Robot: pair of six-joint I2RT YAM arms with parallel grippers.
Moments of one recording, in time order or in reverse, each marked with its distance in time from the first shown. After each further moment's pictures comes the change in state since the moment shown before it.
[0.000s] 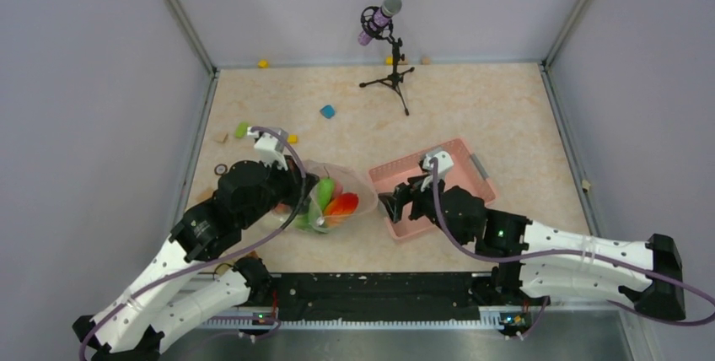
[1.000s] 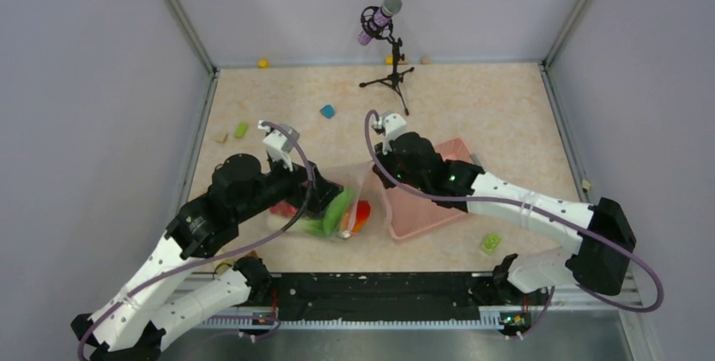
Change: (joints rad) left arm 0.003 0.042 0.061 0.014 0.255 0.126; right arm -0.228 0.454 0.358 -0.126 -0.383 -0.137
